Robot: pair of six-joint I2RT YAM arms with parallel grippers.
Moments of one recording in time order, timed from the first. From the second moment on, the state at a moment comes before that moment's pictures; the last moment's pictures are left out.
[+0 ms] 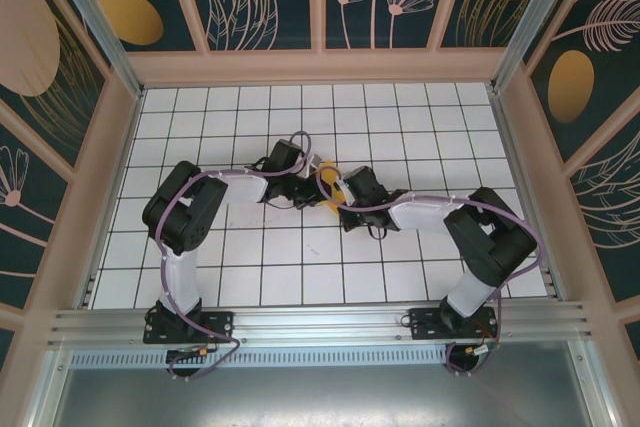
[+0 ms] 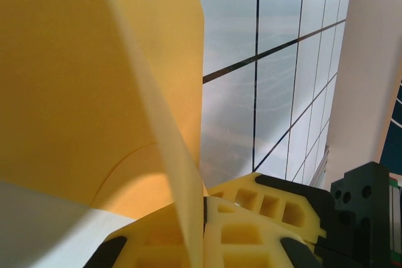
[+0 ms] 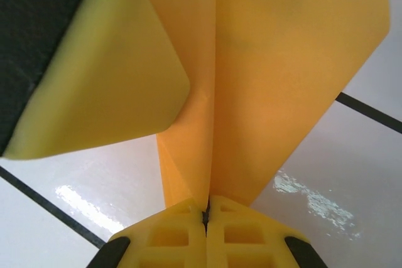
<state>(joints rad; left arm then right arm) -0.57 1.98 1.06 0.07 0.73 -0.84 0.73 1.65 0.77 -0.10 -0.02 0.17</state>
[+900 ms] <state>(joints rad) -0.54 2.05 1.11 0.04 0.70 -0.74 0.58 1.48 0.76 -0.08 -0.28 0.32</state>
